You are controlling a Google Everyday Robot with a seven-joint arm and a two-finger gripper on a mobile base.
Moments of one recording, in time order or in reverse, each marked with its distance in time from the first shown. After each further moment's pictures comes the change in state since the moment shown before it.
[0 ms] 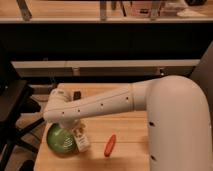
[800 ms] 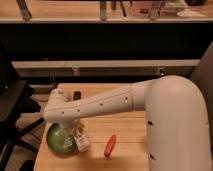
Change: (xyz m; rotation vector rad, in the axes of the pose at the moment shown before) arm 0.000 -0.001 0.004 0.005 -0.006 -0.016
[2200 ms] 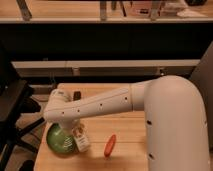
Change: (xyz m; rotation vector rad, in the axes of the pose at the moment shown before) arm 0.001 -0.002 0.003 0.006 -0.001 -0.016
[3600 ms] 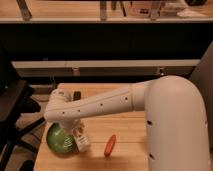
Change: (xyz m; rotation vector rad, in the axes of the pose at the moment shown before) arm 0.002 0.001 0.000 0.003 0.007 -0.005
